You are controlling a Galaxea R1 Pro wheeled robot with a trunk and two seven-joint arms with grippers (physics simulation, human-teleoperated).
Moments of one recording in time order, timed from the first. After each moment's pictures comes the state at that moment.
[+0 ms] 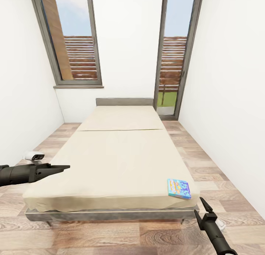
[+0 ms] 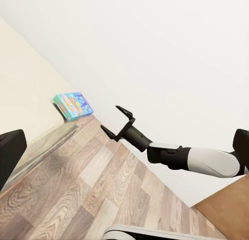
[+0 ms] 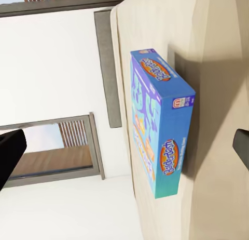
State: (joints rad) left arm -0.49 0.55 0.19 -1.43 0.33 1.04 -1.57; right arm -0.33 -0.09 -0.59 -0.48 -1.11 0.44 0.82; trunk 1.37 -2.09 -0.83
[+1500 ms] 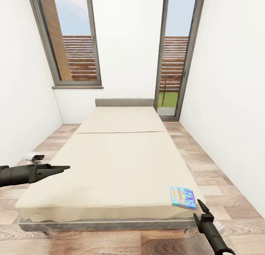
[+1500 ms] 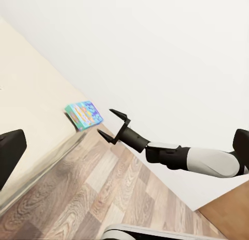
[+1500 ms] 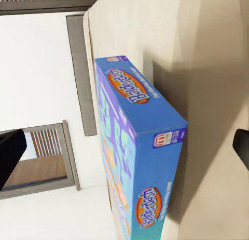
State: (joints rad) left arm -0.48 0.55 0.19 -1.43 0.33 1.04 -1.57; right arm -0.34 -0.08 -0.58 -0.48 -1.11 0.38 0.71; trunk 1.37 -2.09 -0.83
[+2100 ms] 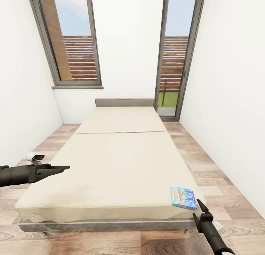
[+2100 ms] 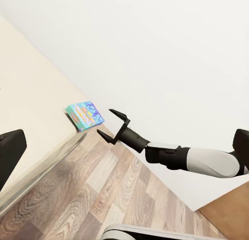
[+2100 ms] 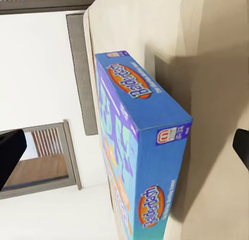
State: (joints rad) left arm -0.48 0.55 0.19 -1.43 0.33 1.04 -1.57; right arm -0.34 -0.08 -0.58 -0.48 -1.11 0.39 0.71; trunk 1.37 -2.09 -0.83
